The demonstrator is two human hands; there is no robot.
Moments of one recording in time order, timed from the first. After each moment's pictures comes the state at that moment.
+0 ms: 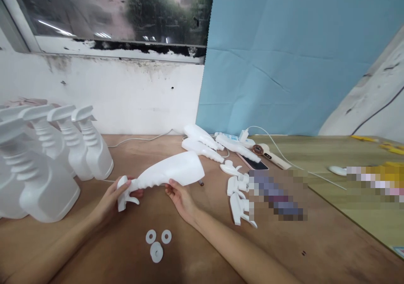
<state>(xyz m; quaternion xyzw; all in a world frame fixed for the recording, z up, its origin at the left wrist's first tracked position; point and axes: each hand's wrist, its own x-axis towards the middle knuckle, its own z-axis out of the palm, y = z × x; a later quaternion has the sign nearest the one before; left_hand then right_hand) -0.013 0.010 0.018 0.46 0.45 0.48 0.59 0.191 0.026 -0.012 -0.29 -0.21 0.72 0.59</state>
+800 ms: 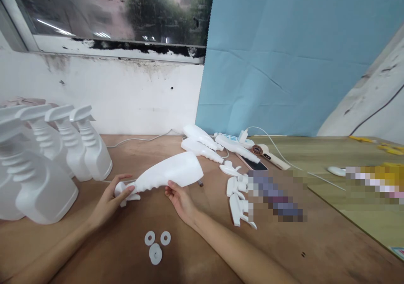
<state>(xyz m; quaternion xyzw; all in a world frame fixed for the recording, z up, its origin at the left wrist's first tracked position) -0.016 0.004 0.025 0.61 0.52 0.45 0.39 0.190 0.024 -0.009 -0.30 -0.20 0.72 0.60</state>
